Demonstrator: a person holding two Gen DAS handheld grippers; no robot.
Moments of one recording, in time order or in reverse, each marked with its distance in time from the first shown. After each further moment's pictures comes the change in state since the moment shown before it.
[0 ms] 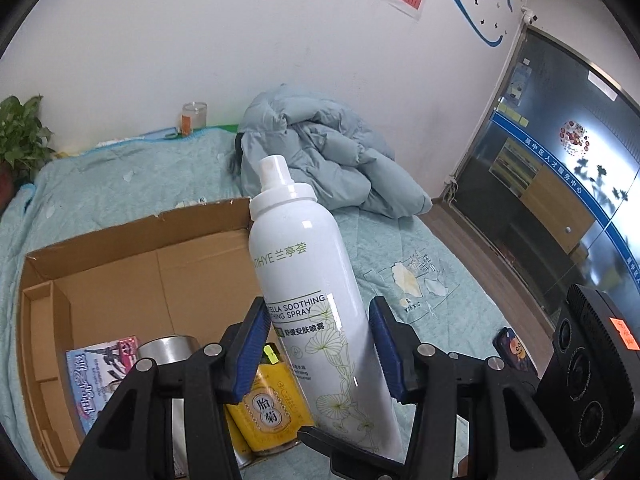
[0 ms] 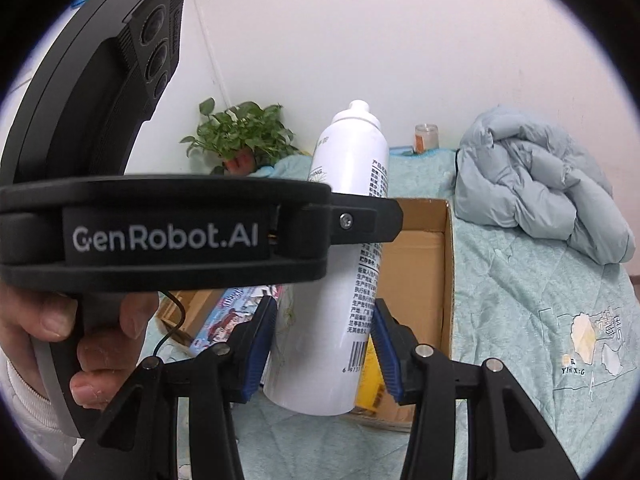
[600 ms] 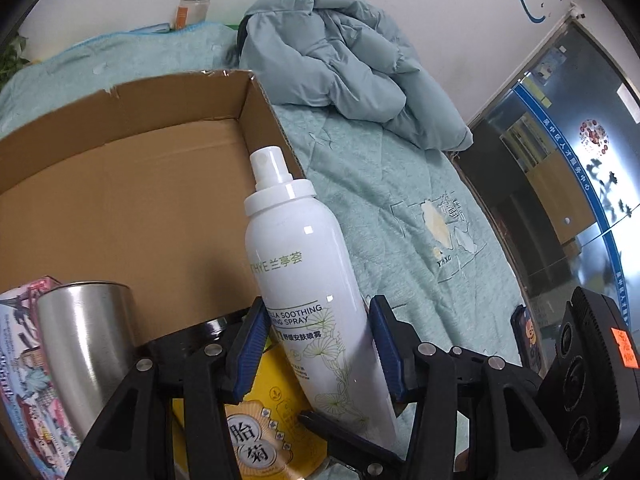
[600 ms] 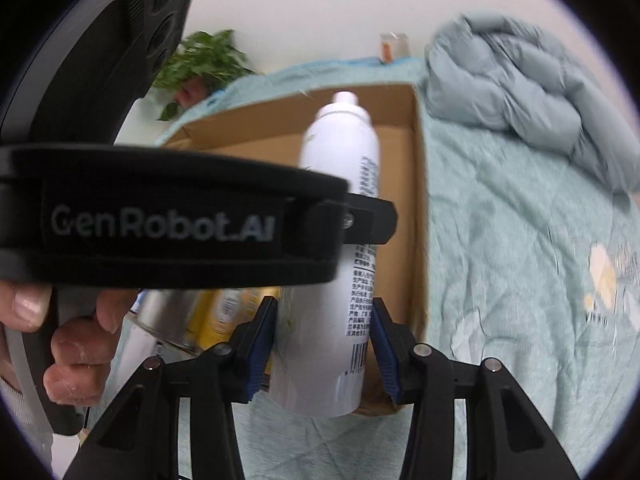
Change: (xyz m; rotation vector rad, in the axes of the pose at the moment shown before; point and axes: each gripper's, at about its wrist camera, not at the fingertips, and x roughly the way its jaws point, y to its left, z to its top) left arm 0.145 0.039 -0.051 -0.122 0.244 -0.064; right arm 0.084 -0.059 -0.047 0.094 0.259 -0.086
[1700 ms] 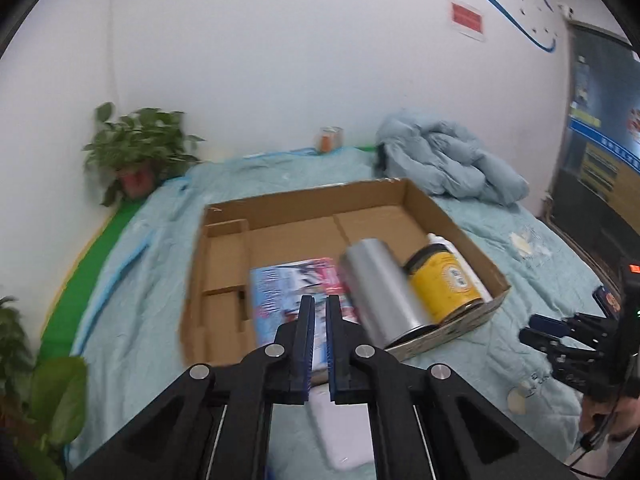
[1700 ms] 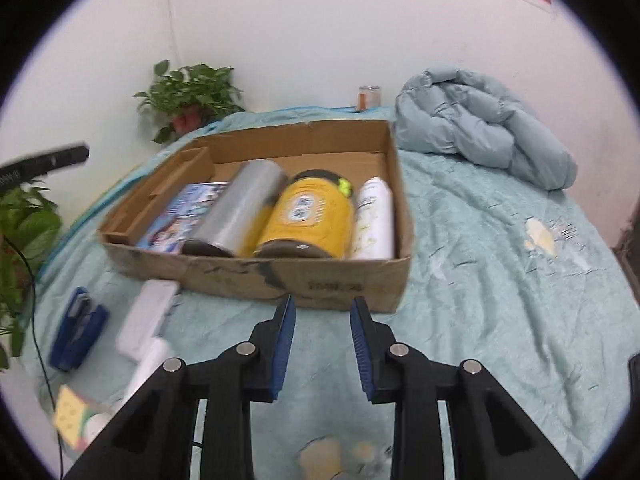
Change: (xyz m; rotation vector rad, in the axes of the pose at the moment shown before) left arm -0.262 0.047 -0.215 0.077 -0.495 0.514; right arm -0.077 0.064 -0.099 -0.045 -0.227 -0.116
